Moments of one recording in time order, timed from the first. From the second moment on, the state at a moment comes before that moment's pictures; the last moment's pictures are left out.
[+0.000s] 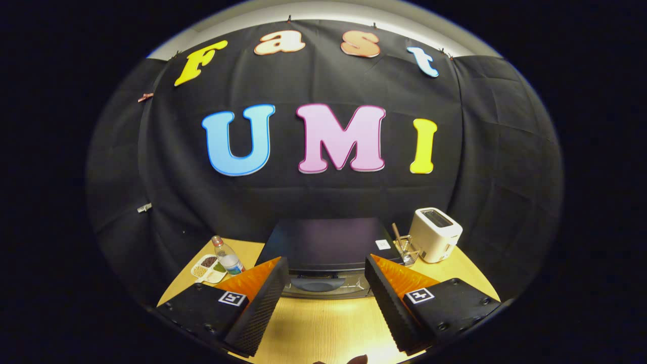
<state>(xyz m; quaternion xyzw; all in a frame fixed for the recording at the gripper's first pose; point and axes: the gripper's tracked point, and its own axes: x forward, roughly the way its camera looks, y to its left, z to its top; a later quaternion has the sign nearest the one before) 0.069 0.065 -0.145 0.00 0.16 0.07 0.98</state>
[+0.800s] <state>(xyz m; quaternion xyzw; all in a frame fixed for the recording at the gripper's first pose) 0.154 0.092 -0.282 0.00 0.27 0.05 0.96</state>
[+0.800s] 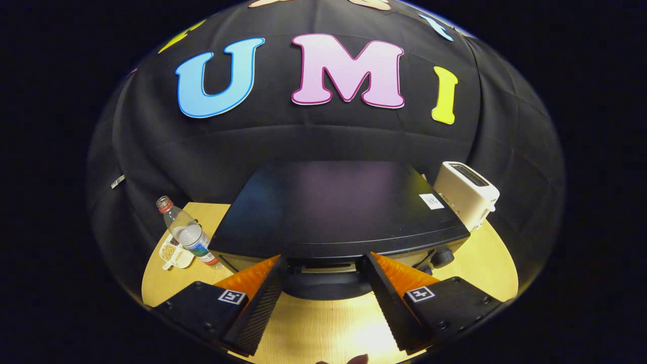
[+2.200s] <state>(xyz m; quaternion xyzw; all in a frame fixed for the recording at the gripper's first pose) -0.003 0.065 -0.402 -0.02 0.41 0.05 0.91</state>
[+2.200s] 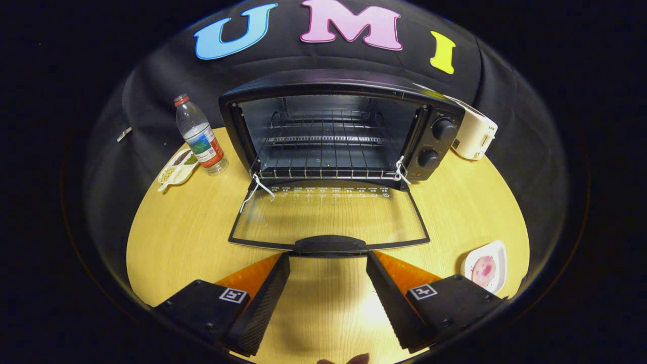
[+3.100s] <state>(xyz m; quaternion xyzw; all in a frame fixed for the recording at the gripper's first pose) -0.061 -0.109 -0.333 -0.03 0.53 0.11 0.84</state>
